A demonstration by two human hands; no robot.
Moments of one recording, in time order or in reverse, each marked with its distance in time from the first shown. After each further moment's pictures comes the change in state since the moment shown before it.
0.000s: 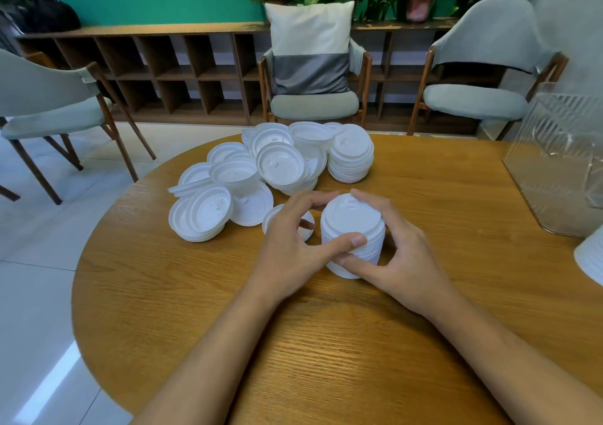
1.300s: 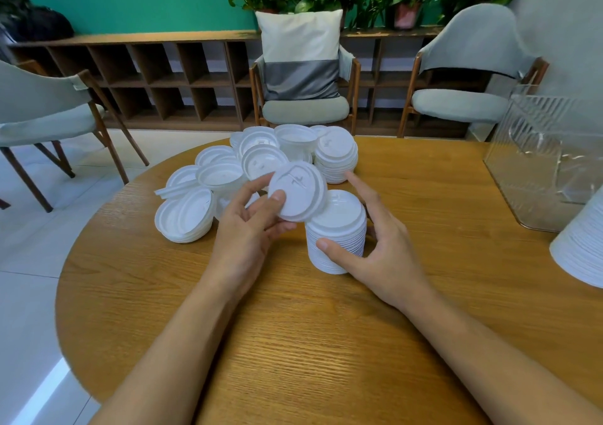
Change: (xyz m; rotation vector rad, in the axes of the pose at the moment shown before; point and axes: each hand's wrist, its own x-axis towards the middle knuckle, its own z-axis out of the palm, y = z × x) left_hand 0.005 0.009 -0.019 -0.693 0.182 -0.282; right_hand 0.001 -0.004 0.003 0.062 0.095 -0.034
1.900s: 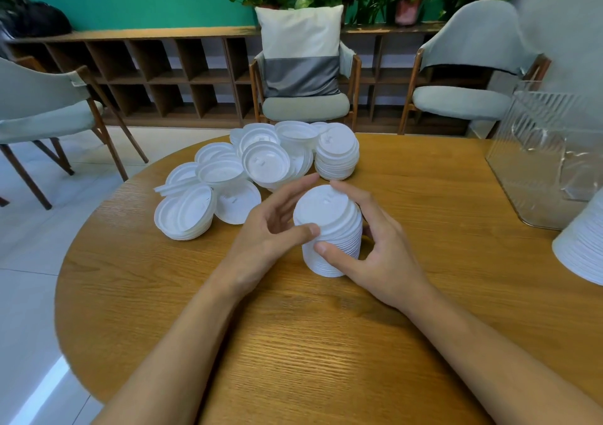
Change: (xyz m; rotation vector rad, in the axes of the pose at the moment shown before) left_hand -0.004 -0.002 -0.001 0.372 -0.432 0.088; right_hand -0.002 0.000 0.005 -0.023 -0.036 -0.048
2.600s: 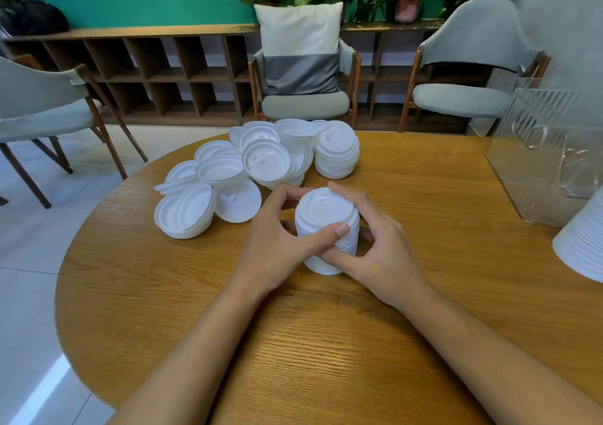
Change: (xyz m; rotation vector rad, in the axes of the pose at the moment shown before) left_hand 0.002 -0.012 0.019 0.296 0.307 0.009; right_hand -0.001 0.000 0.002 0.031 -0.008 0.048
